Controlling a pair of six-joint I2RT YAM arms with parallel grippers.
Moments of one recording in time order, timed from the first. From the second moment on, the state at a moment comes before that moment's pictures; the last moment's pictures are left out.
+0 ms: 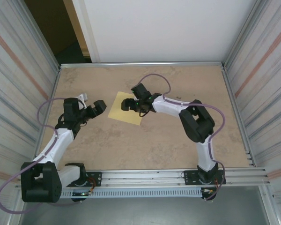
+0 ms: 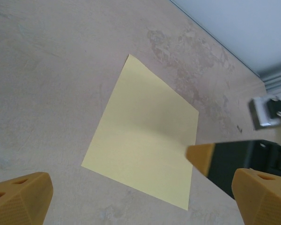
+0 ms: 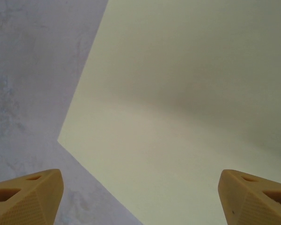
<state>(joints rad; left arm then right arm) -0.04 1.10 0.60 -0.10 0.40 -0.56 0.74 2.07 1.49 -0.30 -0.15 0.71</state>
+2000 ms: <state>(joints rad) -0.63 1.74 0.99 -0.30 0.44 -0.68 0.56 1.59 0.83 -0.40 -0.22 0.89</state>
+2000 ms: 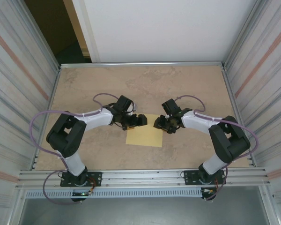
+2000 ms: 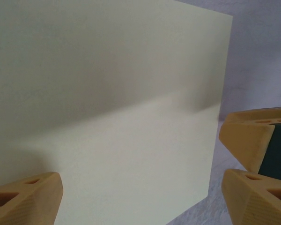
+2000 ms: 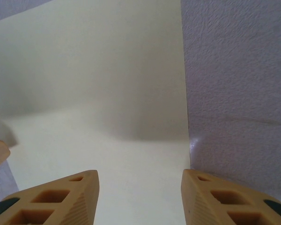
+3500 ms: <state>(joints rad) -0.53 1.64 0.69 0.12 0.54 -0.89 0.63 1.82 0.98 -0.20 -0.38 0.85</state>
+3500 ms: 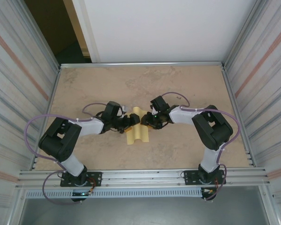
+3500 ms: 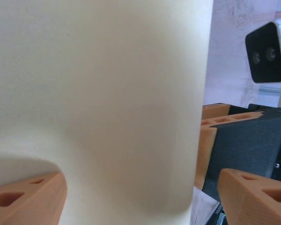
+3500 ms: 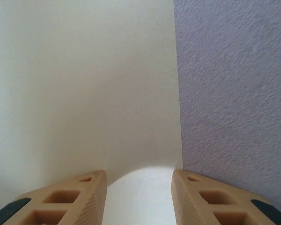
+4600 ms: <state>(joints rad) -0.45 1.52 0.74 0.08 0.66 -0.77 0.38 1.43 0.73 0.01 -0.56 0.88</state>
